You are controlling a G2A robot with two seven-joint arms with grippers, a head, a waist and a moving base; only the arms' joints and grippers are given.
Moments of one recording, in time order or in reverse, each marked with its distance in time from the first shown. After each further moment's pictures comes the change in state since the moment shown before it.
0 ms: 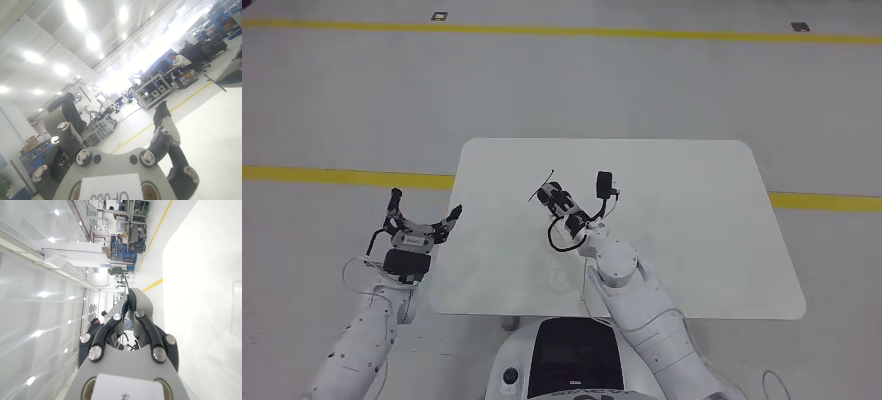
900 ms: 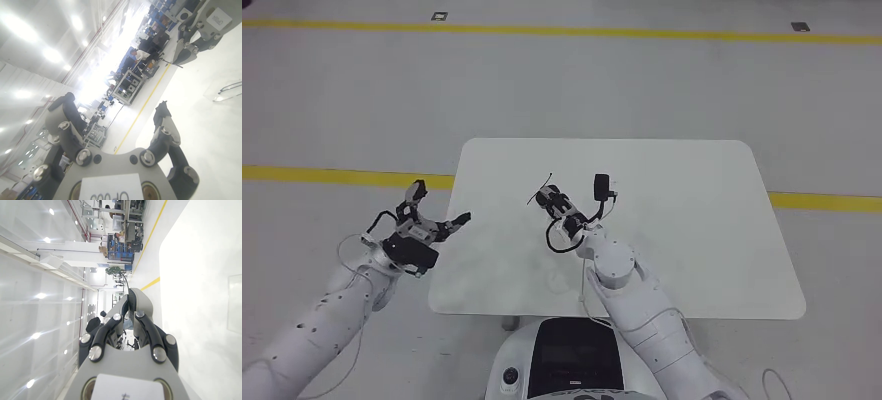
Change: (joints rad) left arm -0.257 0.311 0.400 0.046 0.000 0.022 -0.083; right arm 0.007 0.008 -0.026 0.012 0.018 0.024 -0.018
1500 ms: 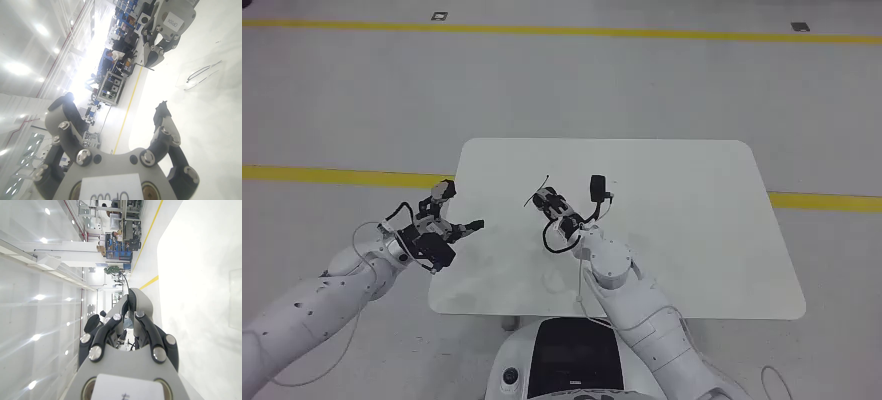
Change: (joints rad) left arm -0.276 0.114 0.391 -0.054 0.000 0.000 -0.116; right arm 0.015 0.000 -0.022 0.021 0.023 0.016 -0.010
